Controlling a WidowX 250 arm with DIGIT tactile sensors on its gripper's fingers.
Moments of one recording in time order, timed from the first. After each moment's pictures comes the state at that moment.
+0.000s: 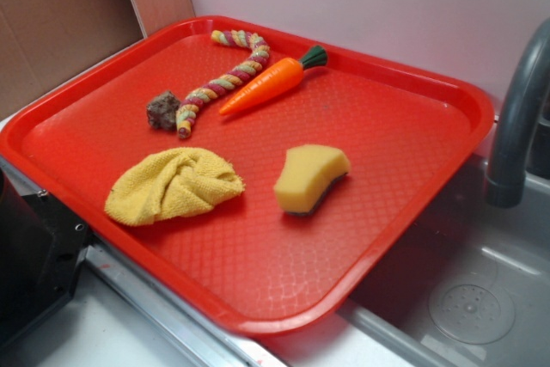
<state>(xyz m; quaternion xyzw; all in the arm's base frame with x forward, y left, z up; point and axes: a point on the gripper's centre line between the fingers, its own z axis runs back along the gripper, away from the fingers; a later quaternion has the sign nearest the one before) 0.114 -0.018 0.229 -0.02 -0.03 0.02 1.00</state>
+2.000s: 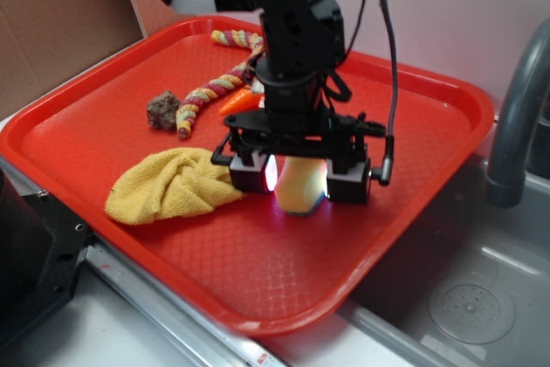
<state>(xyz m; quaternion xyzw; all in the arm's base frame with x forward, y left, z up) 0.223 -0.132 0.019 0.00 -0.02 0.28 0.96</state>
